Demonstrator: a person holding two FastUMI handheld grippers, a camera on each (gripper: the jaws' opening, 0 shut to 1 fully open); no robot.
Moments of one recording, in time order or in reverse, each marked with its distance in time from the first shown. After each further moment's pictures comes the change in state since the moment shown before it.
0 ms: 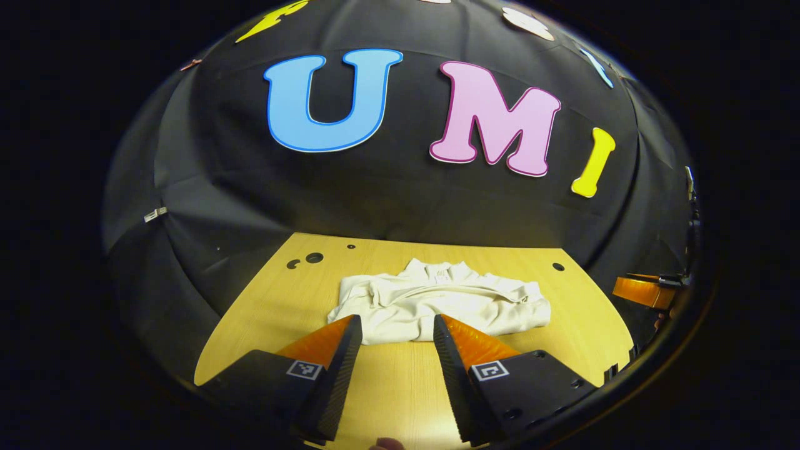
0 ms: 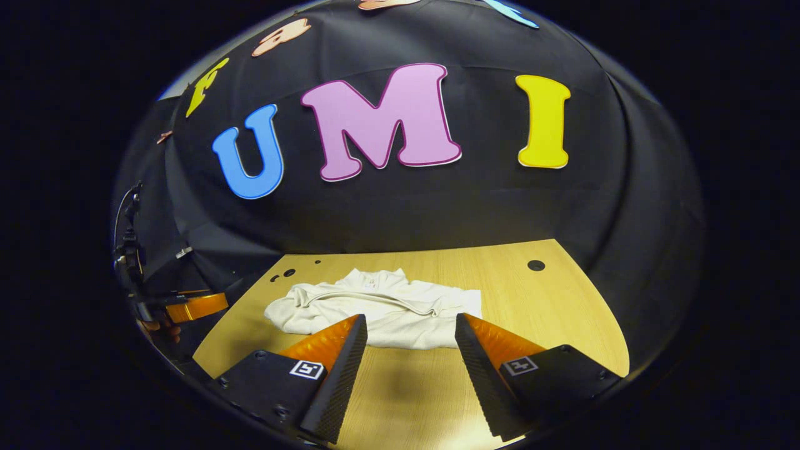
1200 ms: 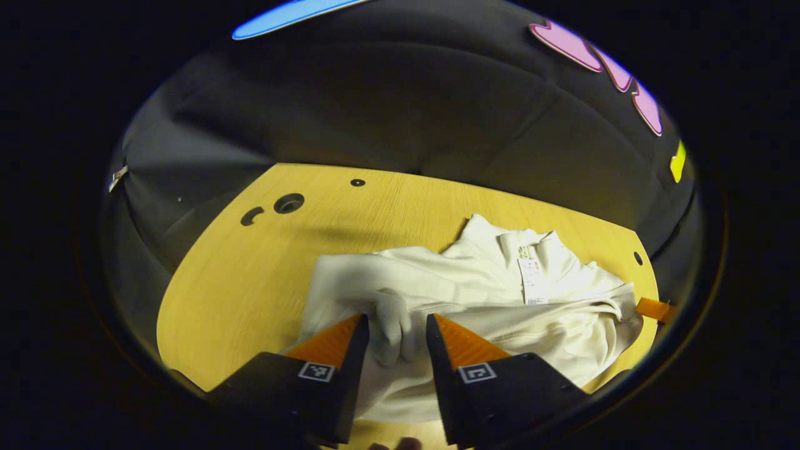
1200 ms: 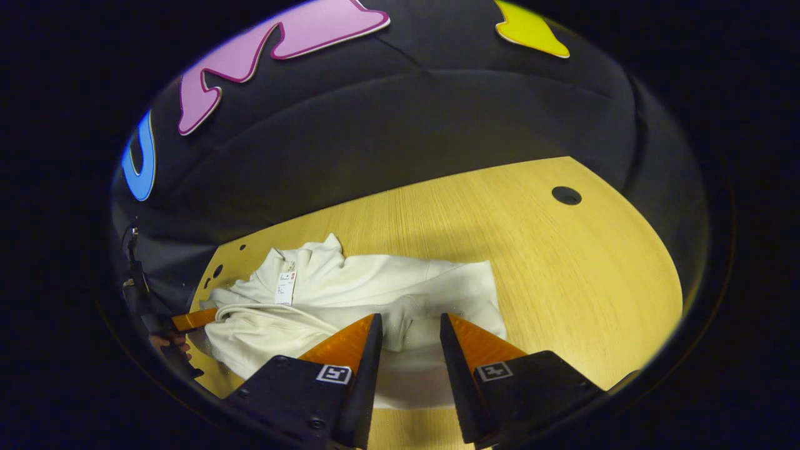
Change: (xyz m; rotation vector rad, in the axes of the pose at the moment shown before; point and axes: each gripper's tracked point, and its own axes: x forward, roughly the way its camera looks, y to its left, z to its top) left arm 0.268 0.044 -0.054 -0.054 0.296 0.114; right arm 0.247 -0.091 -0.083 0.197 0.259 -0.135
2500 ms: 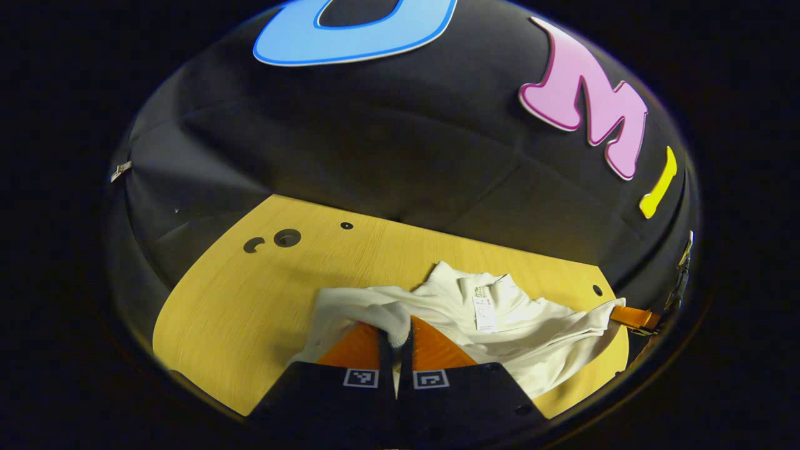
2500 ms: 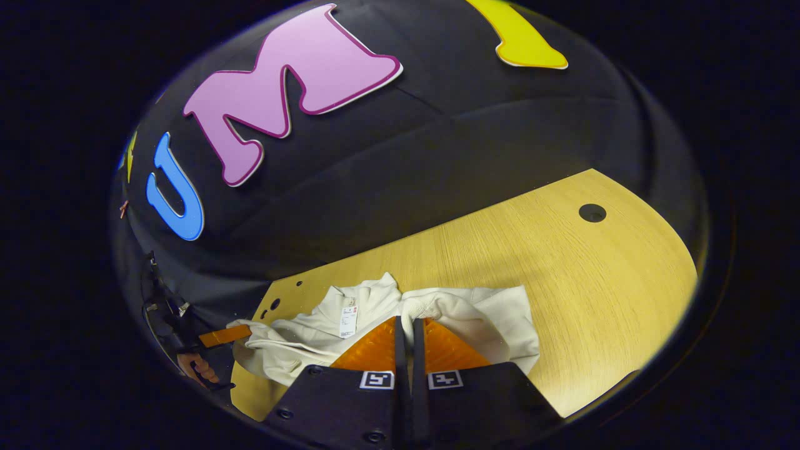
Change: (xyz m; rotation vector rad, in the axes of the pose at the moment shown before) left arm -0.038 -0.005 0.040 -0.094 -0.136 -0.129; right arm -0.024 0.040 0.038 0.111 -0.105 0.186
